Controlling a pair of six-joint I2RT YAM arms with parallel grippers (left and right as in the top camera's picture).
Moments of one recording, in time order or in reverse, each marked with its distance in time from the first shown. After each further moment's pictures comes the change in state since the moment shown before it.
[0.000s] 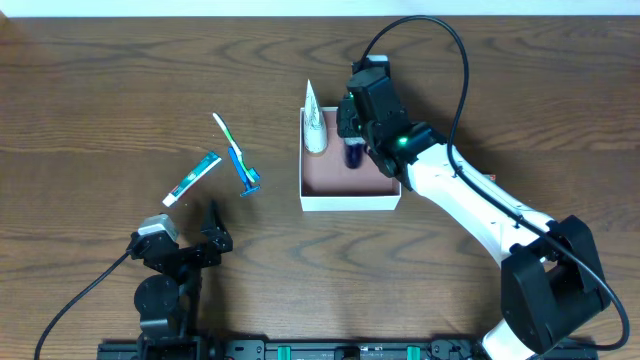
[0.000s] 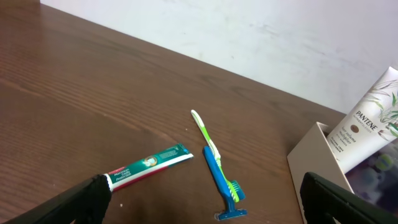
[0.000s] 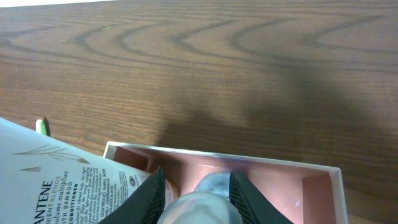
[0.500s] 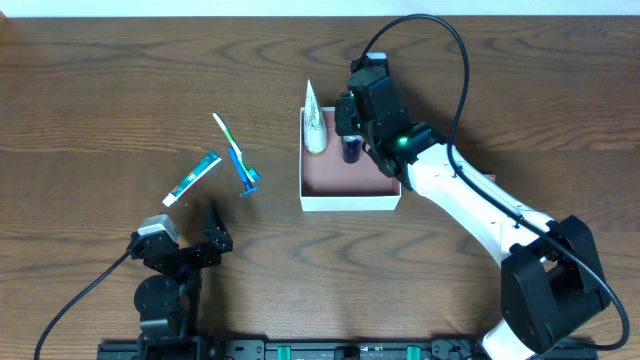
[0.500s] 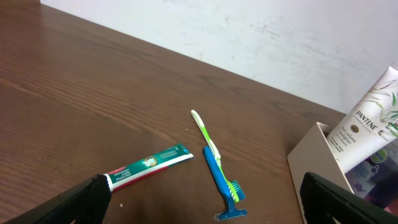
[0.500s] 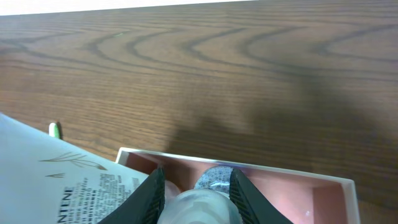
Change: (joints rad) left arm 0.000 0.000 0.000 0.000 0.000 0.000; right arm 0.000 0.000 0.000 0.035 -0.026 -0.008
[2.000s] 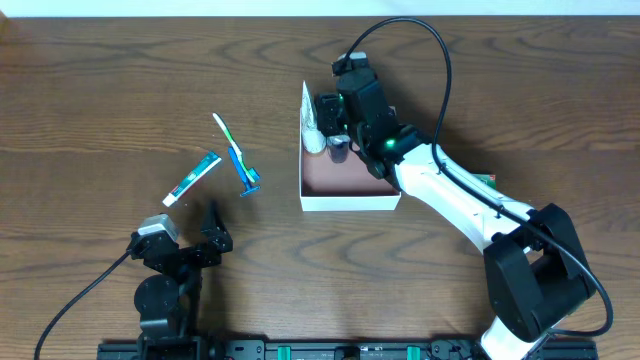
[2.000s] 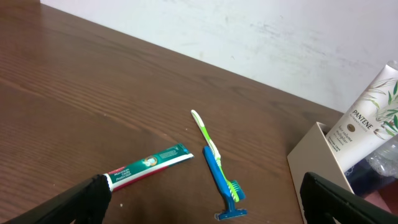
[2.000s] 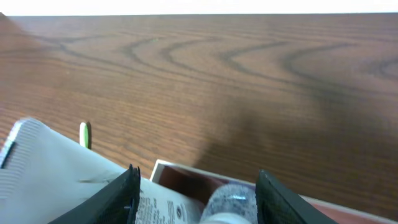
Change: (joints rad) left arm 0.000 0.000 0.000 0.000 0.000 0.000; right arm 0.026 0.061 0.001 0.138 -0.066 -0.044
